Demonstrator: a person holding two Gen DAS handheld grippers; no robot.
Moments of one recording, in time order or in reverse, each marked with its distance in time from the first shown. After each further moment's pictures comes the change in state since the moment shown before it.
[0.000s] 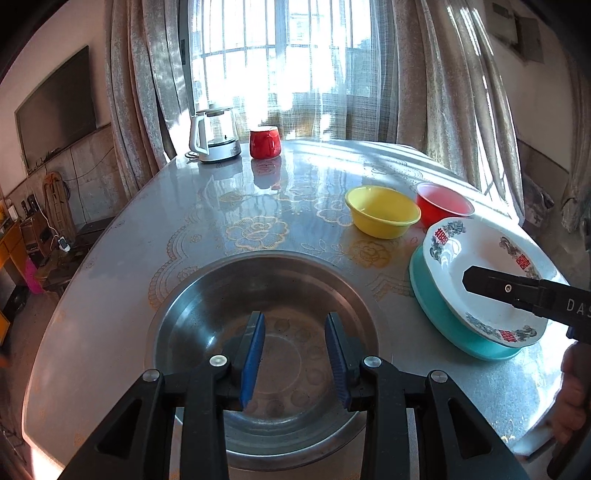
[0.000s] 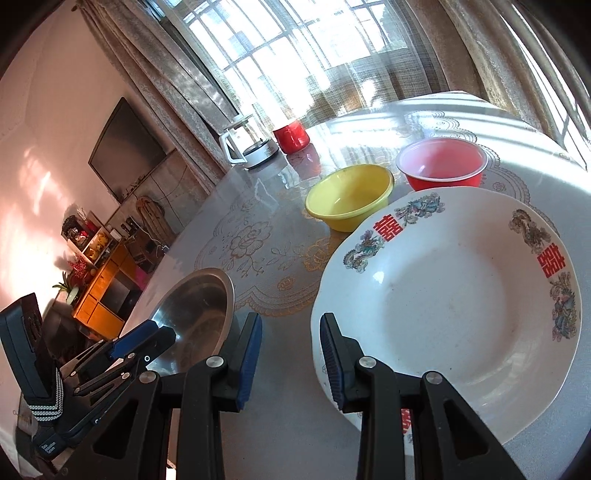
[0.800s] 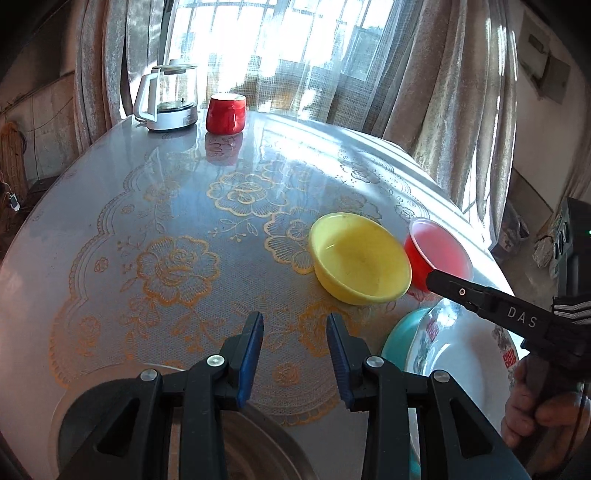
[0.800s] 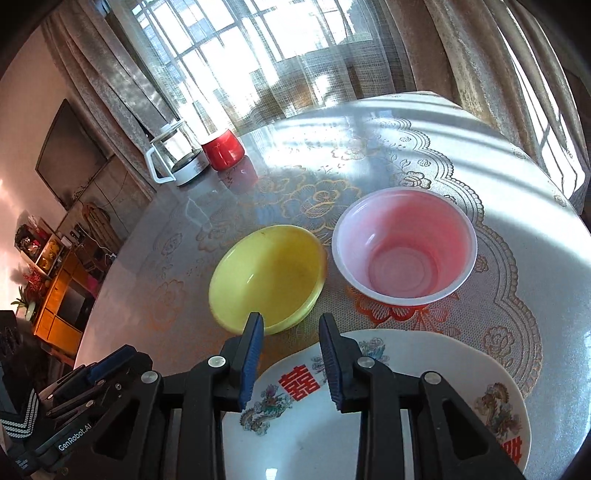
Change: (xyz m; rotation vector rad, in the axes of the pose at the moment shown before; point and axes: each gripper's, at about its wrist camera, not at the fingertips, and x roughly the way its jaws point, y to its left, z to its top) left arm 0.106 -0.017 0.097 -0.153 0.142 -0.205; right arm 0.065 -0.052 0.110 0.040 0.066 -0.203
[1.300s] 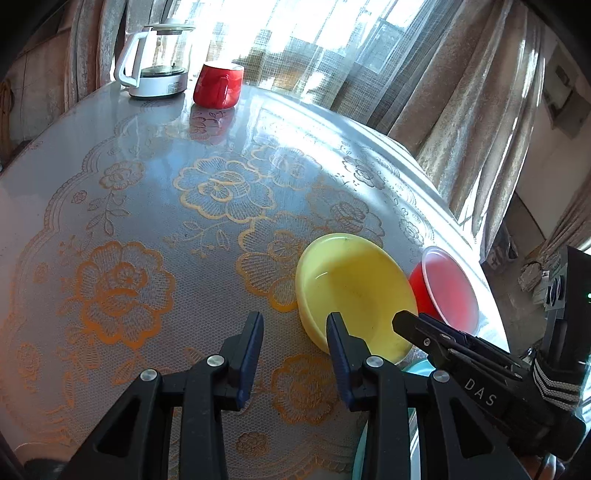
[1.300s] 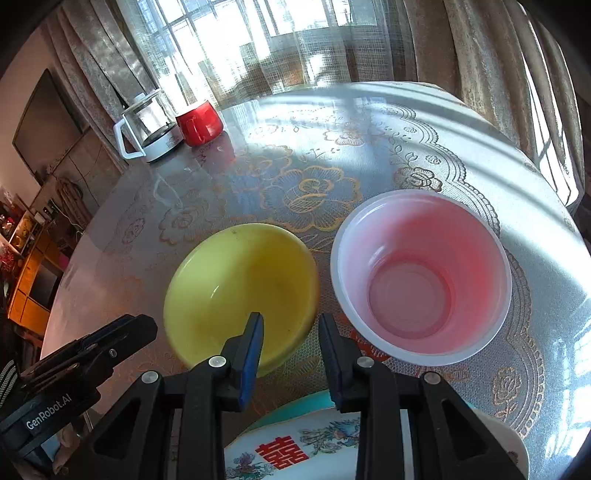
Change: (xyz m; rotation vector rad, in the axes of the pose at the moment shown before) left arm 0.061 0.002 0.037 -0.115 0.085 -0.091; right arm 0.049 0.003 0.022 -0.059 0.084 -0.111
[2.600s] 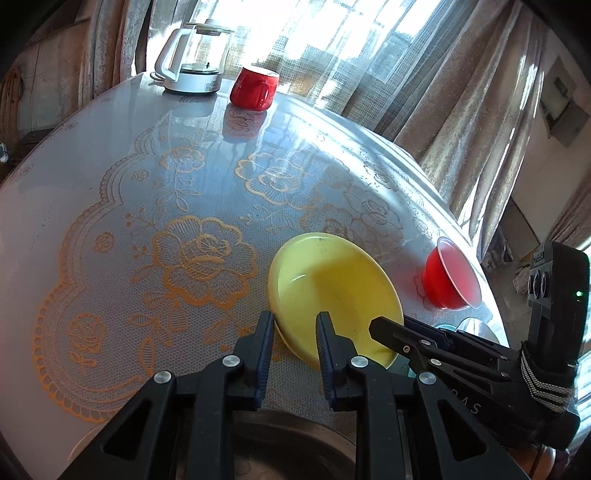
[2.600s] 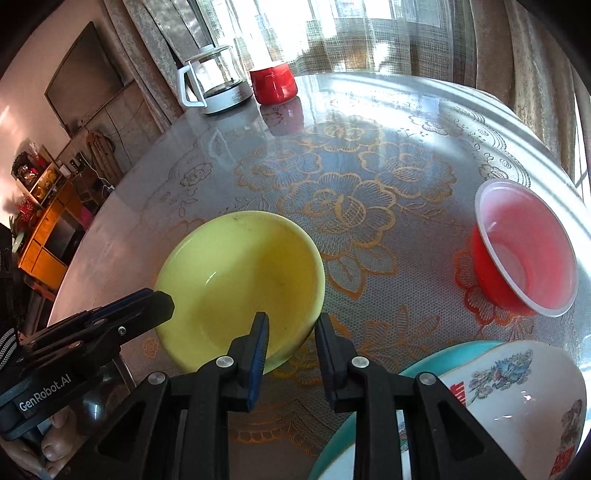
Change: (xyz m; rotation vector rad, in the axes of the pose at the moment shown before) left arm -0.050 0.060 -0.029 -0.026 -0.016 -0.010; right arm 0.012 0.079 -0.031 -0.140 0.071 0.085
